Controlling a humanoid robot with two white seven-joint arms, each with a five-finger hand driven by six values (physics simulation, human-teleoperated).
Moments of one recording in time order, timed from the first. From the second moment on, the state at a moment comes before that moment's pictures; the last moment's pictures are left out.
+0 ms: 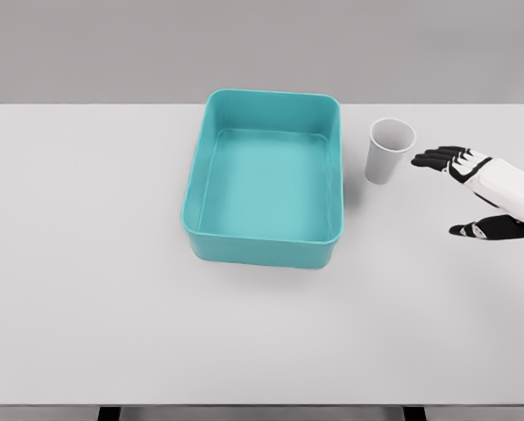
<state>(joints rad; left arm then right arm) 0.00 0.00 -0.05 -0.05 -0.08 0.01 0.01 -0.02 -0.75 -0.07 -1.70 0.16 -0.61 0.51</state>
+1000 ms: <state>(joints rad) 0.00 0.00 -0.05 -0.05 -0.08 0.01 0.01 -0.32 -0.71 0.37 -1.23 -0.53 -0.54 0.35</state>
